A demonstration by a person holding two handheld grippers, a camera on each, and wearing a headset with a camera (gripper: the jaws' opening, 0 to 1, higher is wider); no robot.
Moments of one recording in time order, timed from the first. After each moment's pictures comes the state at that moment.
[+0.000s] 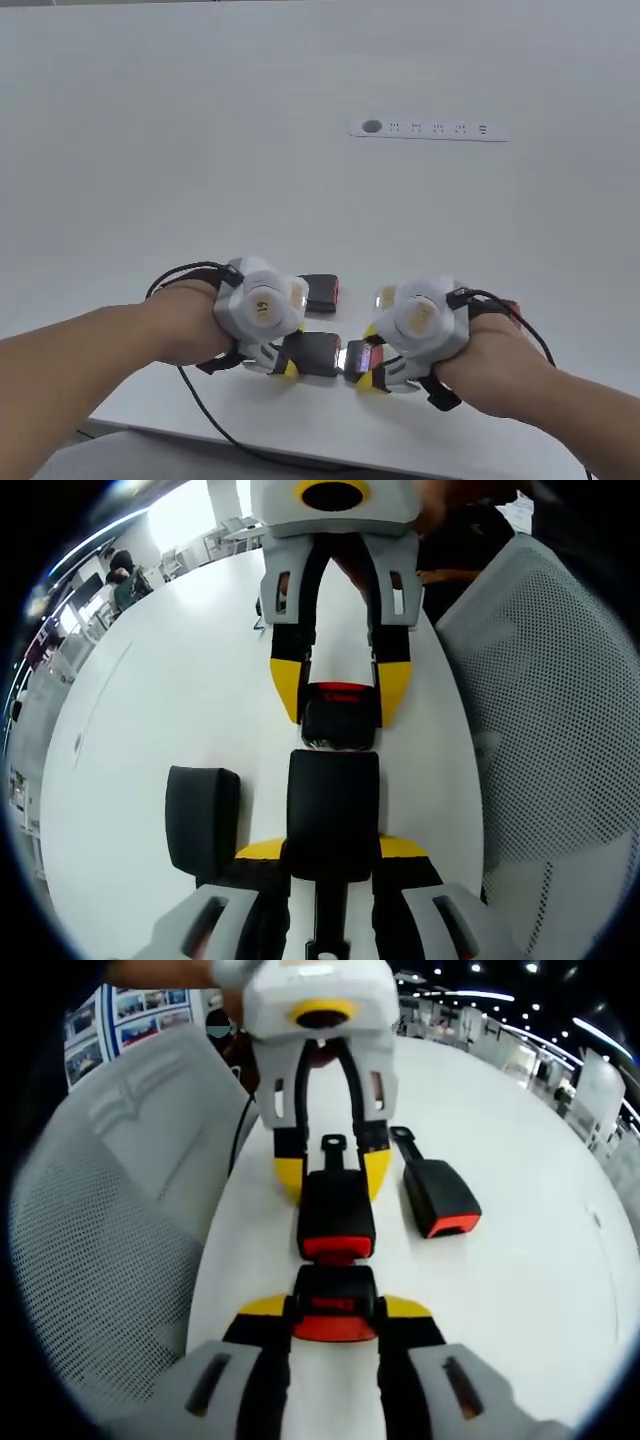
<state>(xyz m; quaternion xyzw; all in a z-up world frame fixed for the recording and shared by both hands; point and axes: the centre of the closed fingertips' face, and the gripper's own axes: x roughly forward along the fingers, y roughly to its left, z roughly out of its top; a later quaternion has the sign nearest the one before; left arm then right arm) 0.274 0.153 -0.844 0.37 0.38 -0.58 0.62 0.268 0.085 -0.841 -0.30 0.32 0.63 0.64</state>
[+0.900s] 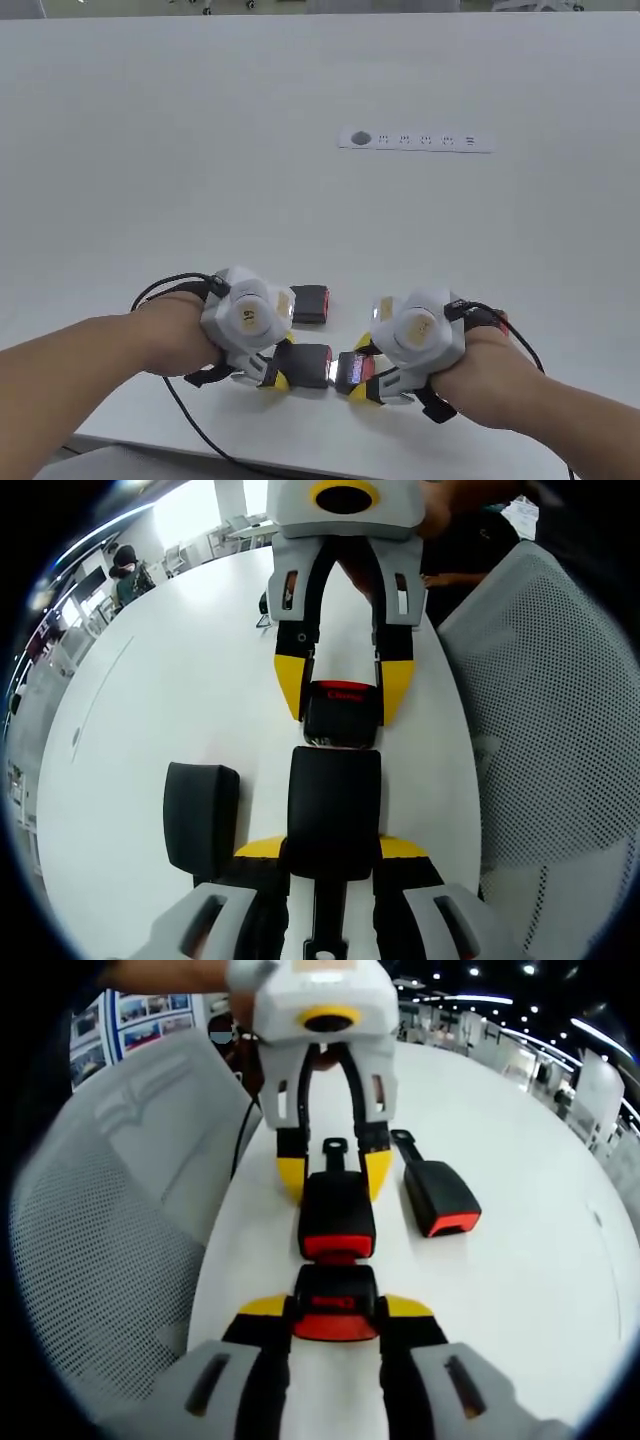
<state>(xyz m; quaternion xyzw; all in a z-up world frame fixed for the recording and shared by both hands) 0.273 0.151 -0.845 0.37 0.39 -0.58 0.62 0.267 0.087 -0.842 -0.29 0.31 0.64 0.64</state>
